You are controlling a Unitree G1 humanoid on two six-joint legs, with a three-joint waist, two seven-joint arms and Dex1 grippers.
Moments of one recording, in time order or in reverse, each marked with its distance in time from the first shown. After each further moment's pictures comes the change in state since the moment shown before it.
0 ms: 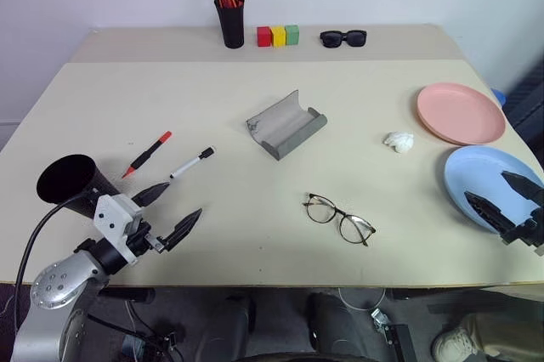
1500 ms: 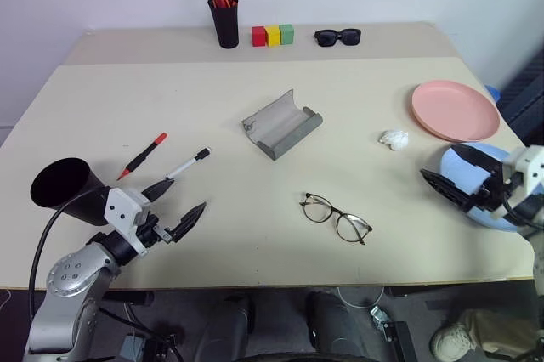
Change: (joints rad) left arm -0.102 -0.005 -0.051 0.056 0.030 0.069 0.105; right arm -0.315 0.004 0.237 0.002 -0.009 0.011 0.121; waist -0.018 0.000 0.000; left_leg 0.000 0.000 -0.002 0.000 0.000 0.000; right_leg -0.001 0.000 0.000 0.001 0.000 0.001
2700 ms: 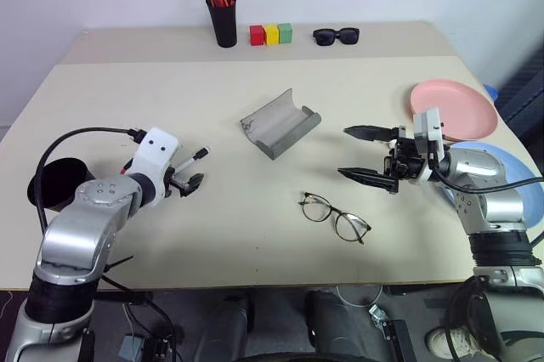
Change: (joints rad) left arm -0.561 0.136 -0.154 -0.131 0.137 1.028 0.215; right arm -0.368 0.118 0.332 0.090 -0.031 0.045 0.242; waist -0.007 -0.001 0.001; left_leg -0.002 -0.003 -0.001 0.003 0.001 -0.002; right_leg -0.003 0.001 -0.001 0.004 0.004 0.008
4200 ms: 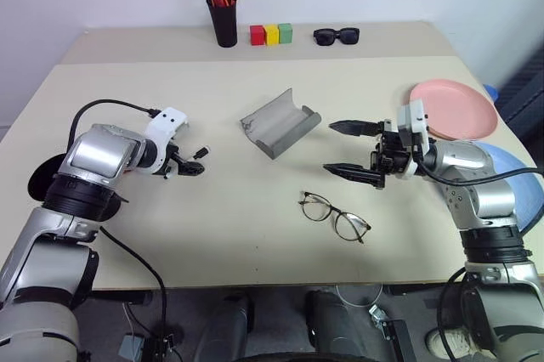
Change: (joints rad) left arm -0.508 0.117 -0.406 0.799 0.079 -0.160 -0.434; right arm -0.030 0.022 0.040 -0.125 0.000 0.122 -0.078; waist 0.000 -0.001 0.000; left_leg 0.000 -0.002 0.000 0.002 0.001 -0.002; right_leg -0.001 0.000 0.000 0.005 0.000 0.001
